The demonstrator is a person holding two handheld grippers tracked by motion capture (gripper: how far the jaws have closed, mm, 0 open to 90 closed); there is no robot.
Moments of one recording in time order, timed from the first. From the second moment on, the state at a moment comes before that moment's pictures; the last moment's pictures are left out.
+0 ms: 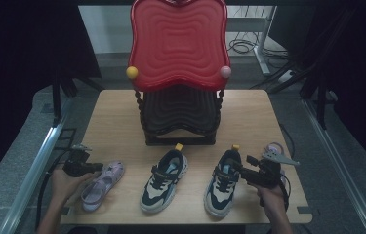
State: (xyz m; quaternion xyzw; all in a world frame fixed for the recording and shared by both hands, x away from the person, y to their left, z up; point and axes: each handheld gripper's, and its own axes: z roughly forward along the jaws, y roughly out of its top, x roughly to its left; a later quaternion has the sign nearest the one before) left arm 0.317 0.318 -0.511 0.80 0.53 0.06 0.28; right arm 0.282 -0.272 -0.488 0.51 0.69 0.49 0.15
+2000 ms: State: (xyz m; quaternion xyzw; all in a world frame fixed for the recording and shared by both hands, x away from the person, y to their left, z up) left arm 0.259 0.275 -0.452 0.77 0.47 0.16 0.41; right arm 0.241 -0.339 -0.474 0.48 0.73 0.41 0.25
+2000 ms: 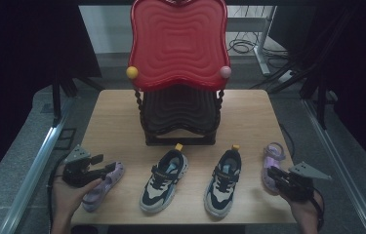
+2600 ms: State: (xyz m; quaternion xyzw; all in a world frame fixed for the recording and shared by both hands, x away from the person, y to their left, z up) left arm 0.259 0.275 -0.452 0.77 0.46 0.16 0.41; right arm 0.225 -0.391 -0.493 0.56 0.70 0.37 0.26
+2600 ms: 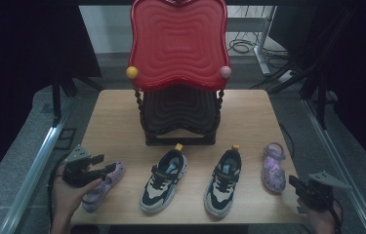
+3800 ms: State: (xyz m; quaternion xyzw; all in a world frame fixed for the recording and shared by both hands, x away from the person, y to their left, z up) left arm 0.256 0.274 -0.450 0.76 0.46 0.17 0.42; right arm 0.237 -0.388 -0.514 0.56 0.72 0.32 0.24
